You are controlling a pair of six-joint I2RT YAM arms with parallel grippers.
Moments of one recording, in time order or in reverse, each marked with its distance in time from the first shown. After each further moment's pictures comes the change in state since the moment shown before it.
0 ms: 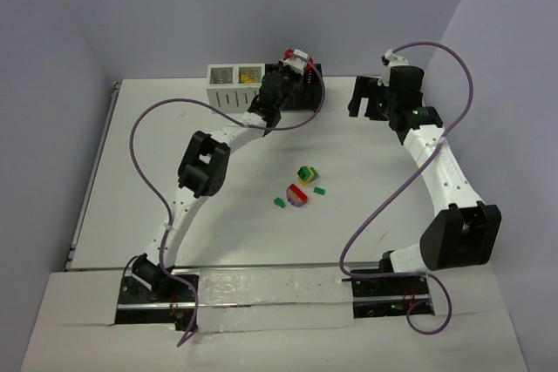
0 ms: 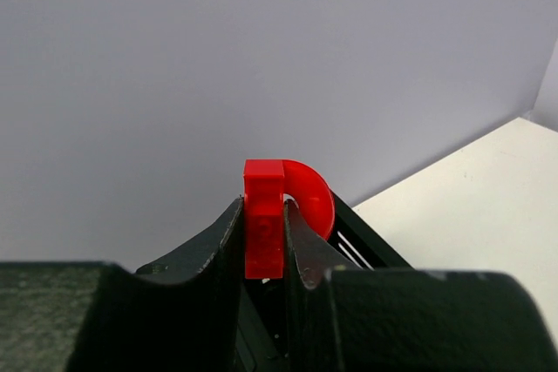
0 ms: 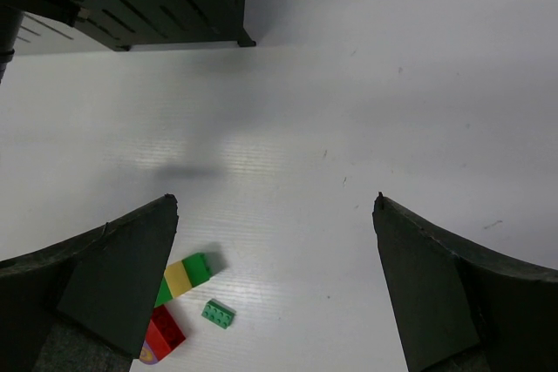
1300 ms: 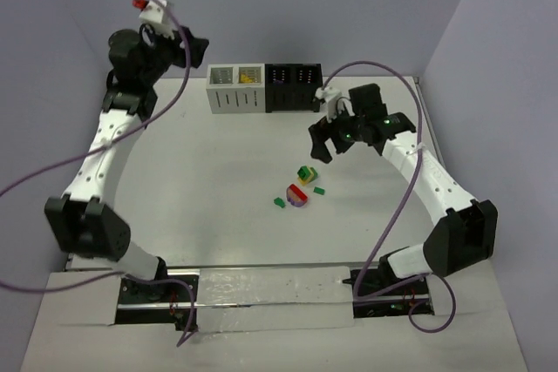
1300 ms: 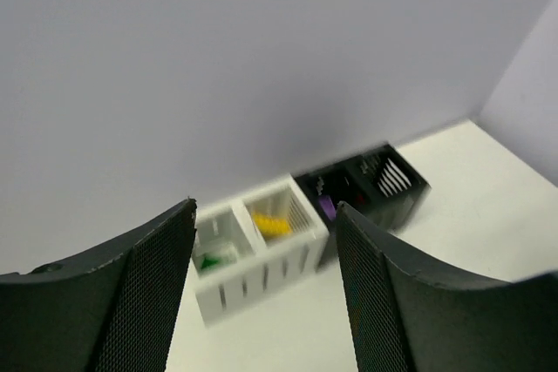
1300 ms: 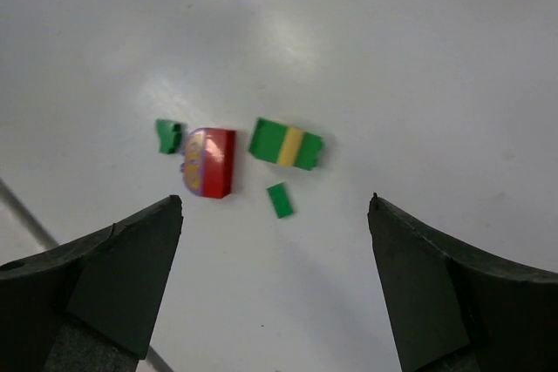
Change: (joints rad) left arm 0.436 -0.973 -0.535 -0.608 0.404 -0.243; right arm 0.212 -0.010 -0.045 -0.214 -0.343 -0.430
